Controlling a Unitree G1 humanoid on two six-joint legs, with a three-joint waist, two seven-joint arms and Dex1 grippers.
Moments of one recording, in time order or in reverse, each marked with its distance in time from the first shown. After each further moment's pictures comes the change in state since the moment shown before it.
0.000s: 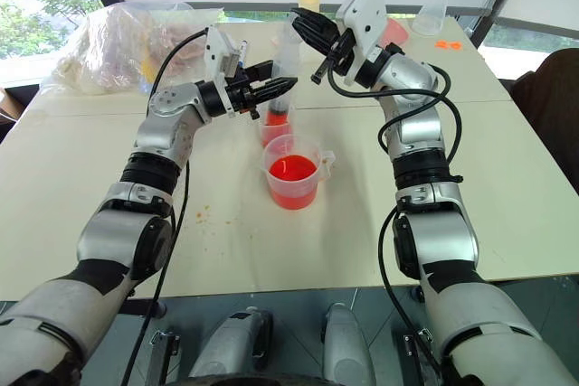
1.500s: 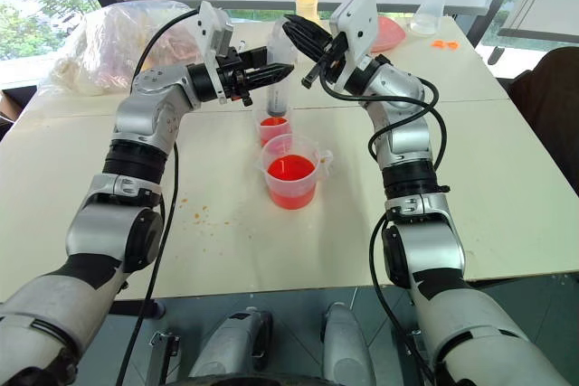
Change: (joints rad) left arm -0.034 0.064 0.032 -0.162 -0.045 0.275 -0.001; right arm 0.063 0.054 -0.026 -0.138 0.030 0.133 -0.032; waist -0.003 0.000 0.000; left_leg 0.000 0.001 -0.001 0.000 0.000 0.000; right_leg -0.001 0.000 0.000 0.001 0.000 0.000
